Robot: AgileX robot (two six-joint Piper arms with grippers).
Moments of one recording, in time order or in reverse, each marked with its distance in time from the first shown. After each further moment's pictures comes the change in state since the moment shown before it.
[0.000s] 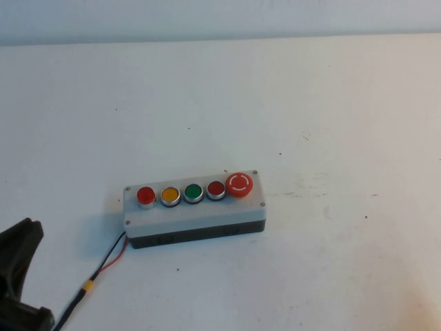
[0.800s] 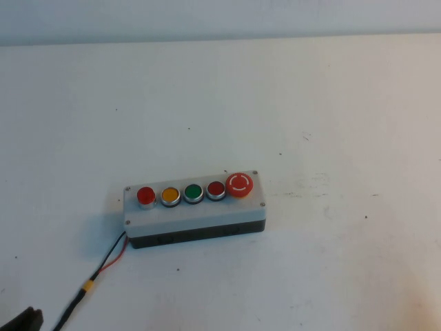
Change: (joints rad) right arm 0.000 0.000 0.000 0.000 0.000 0.000; left arm 0.079 -0.427 0.304 0.004 0.197 0.013
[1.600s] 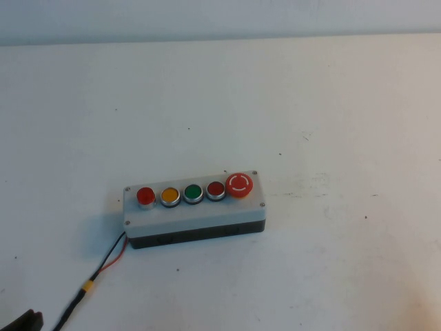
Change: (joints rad) right arm 0.000 0.000 0.000 0.000 0.000 0.000; left arm 0.000 0.000 0.000 0.007 0.047 0.000
